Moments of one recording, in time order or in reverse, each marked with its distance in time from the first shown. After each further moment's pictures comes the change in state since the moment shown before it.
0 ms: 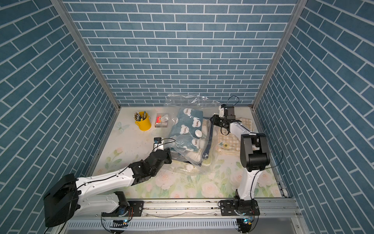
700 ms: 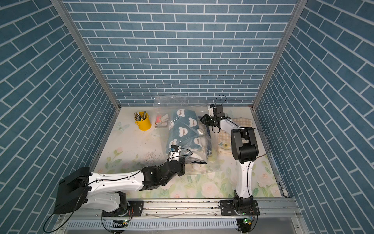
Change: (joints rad) left arm -0.261 0.155 0.143 0.011 -0.003 -0.013; right arm 0.092 0.110 0.128 -0.059 0.005 0.005
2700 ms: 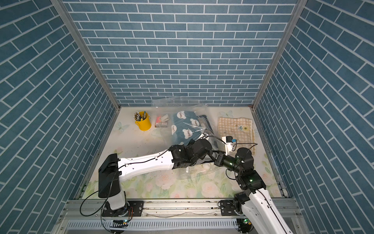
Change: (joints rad) left arm 0.052 0.446 0.803 -0.509 -0.069 0.417; right arm 0.125 -1.536 -1.071 0.001 -0.254 0.393
